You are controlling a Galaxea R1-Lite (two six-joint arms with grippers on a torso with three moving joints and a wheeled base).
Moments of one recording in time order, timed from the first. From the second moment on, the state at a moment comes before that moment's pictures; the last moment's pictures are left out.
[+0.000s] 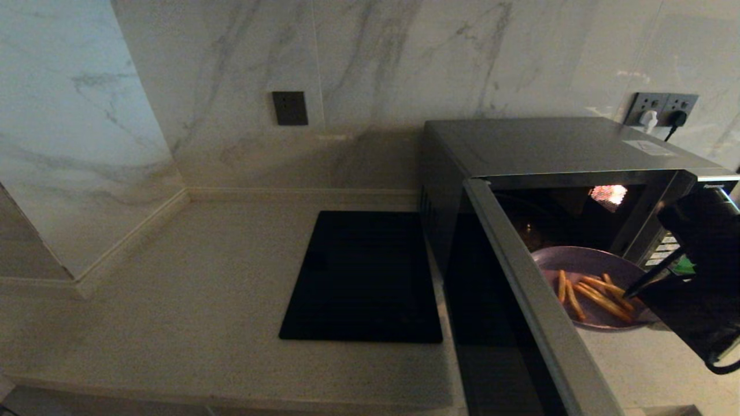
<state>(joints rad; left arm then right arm) 0.00 0.00 0.00 -0.01 0.02 -0.07 0.07 1.57 -0.97 0.45 -0.32 1.16</state>
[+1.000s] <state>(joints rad) 0.00 0.00 0.00 -0.01 0.02 -0.07 -0.71 1.58 -0.91 0.34 -0.34 1.06</state>
